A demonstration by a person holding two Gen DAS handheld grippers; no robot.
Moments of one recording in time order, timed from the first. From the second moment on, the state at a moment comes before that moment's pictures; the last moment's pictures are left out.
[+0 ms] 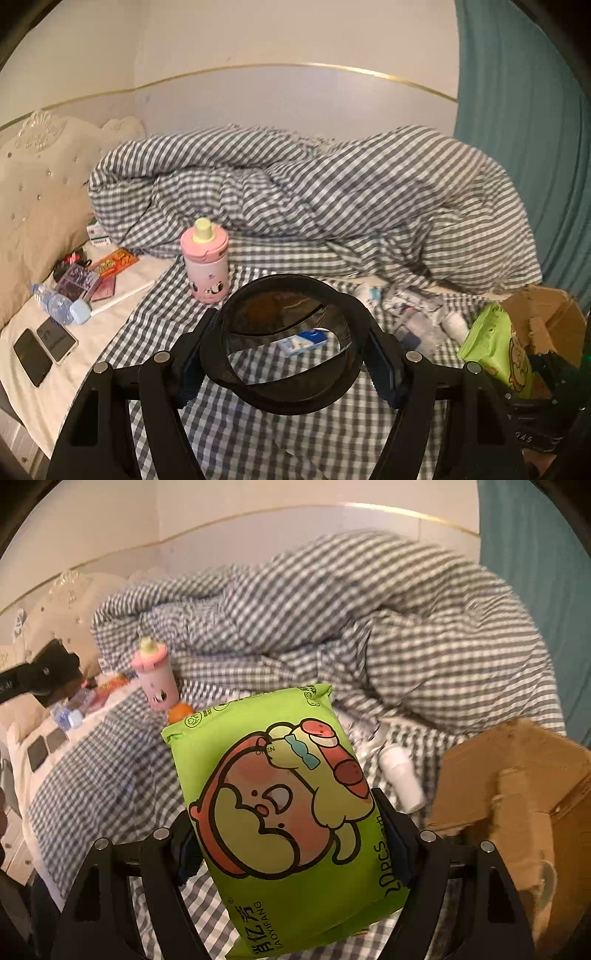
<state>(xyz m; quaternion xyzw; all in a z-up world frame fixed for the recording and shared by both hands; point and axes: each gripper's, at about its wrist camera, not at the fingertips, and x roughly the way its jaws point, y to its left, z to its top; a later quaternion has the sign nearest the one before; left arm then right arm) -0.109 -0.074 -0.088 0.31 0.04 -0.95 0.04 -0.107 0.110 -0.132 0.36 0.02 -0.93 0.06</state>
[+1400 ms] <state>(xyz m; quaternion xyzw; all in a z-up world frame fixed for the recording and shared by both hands) -0.073 0.128 -0.023 0.25 0.01 -0.96 -0.13 0.070 0.294 -0.011 0.24 -0.01 -0.96 -0.16</state>
